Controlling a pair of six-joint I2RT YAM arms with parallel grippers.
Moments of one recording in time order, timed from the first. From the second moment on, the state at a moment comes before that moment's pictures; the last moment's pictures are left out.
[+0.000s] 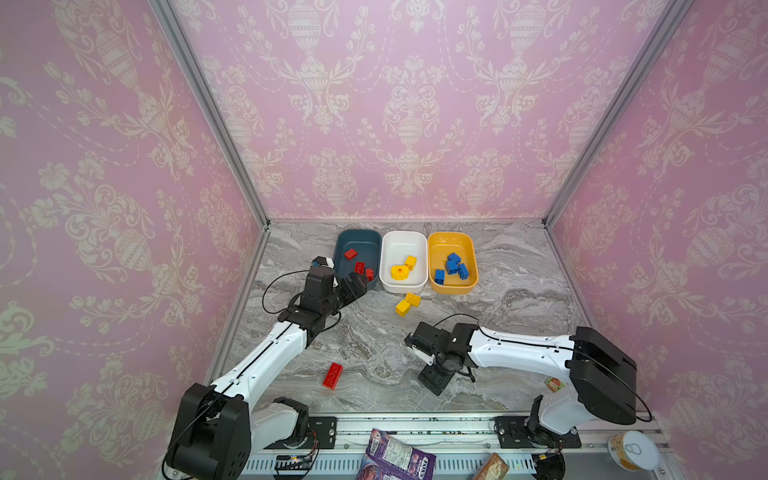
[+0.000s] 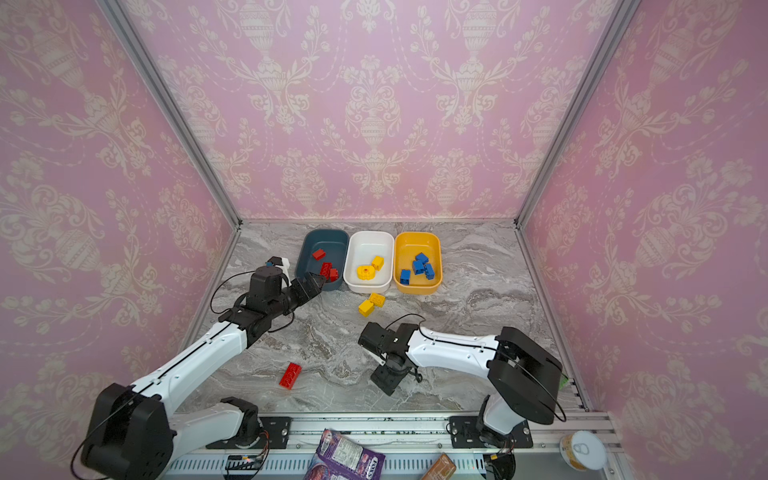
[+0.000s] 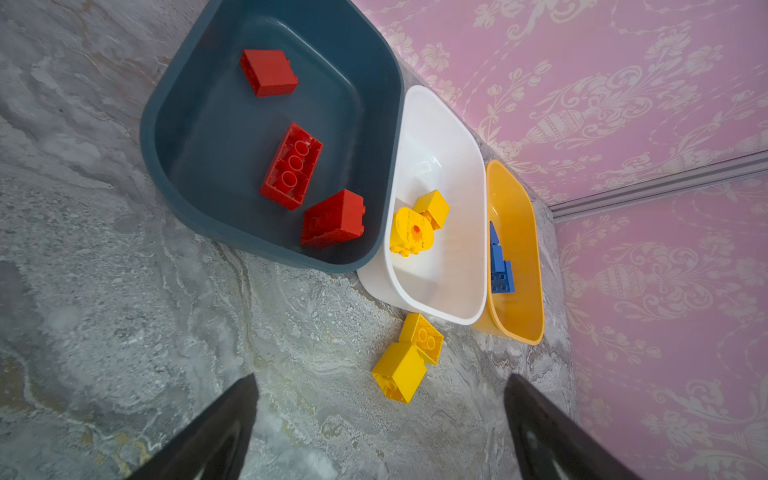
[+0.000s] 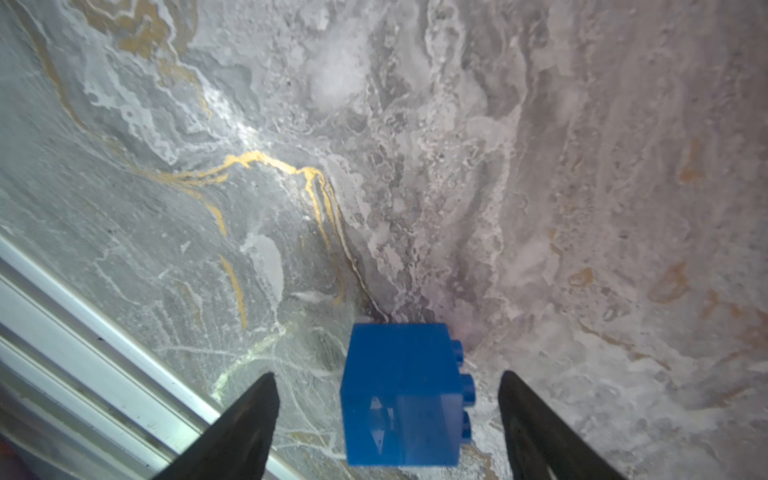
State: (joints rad) left arm -0.29 1.18 0.70 -0.11 0.15 -0.83; right arm 1.04 1.57 0.92 -0.78 0.01 0.18
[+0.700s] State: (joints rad) left arm -0.28 1.19 0.67 -0.14 0.18 -0.83; right arm 1.05 1.61 0.93 -0.78 0.08 0.19
